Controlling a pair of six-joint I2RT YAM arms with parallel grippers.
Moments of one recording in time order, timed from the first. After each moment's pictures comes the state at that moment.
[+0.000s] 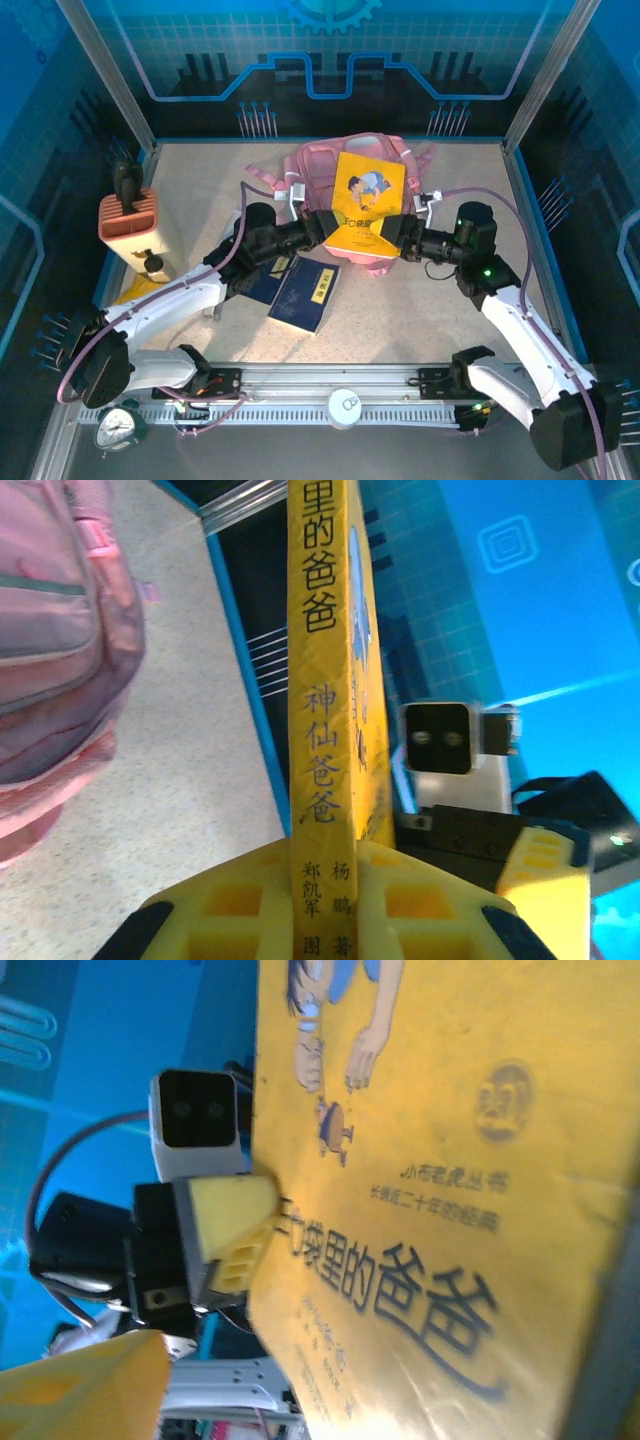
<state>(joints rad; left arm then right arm) -0.68 1.25 0.83 0.29 0.31 -1.13 0.25 0.91 0.72 -0.05 -0.88 1.00</state>
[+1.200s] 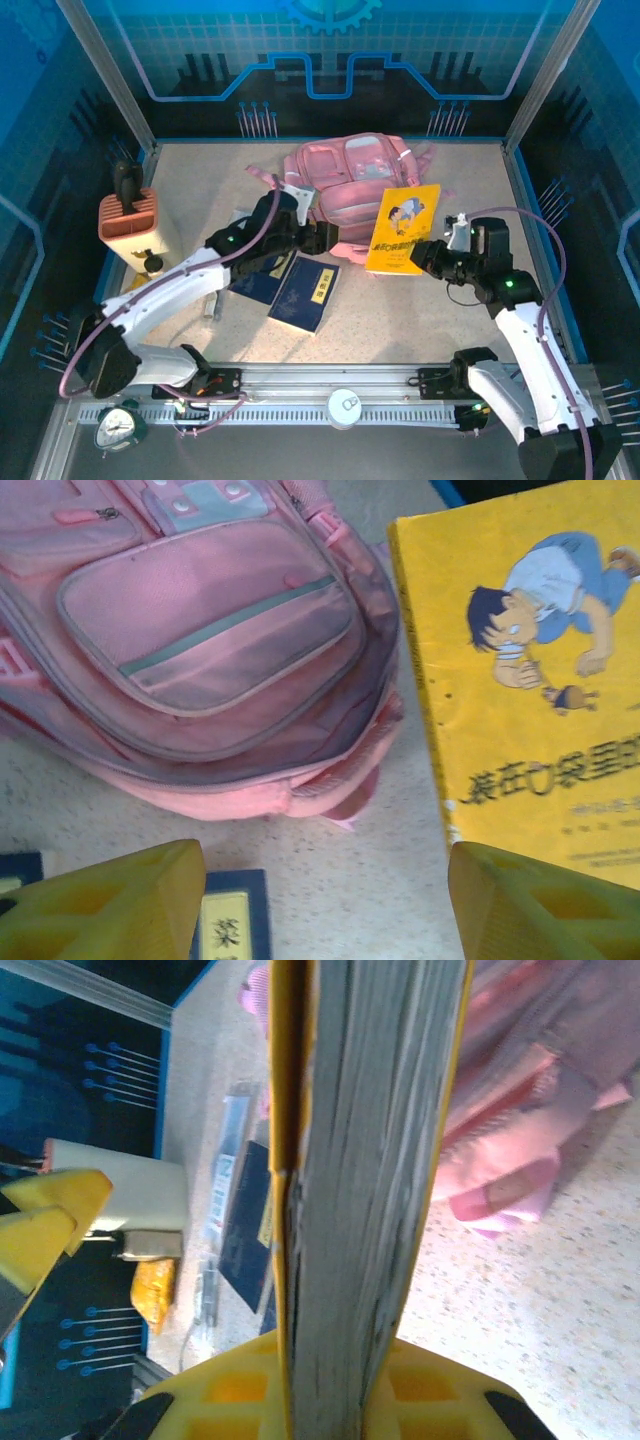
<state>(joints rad) -0.70 1.34 1.08 -0.33 0.07 -0.44 0.11 0.79 0.76 -0.69 -0.56 0.65</state>
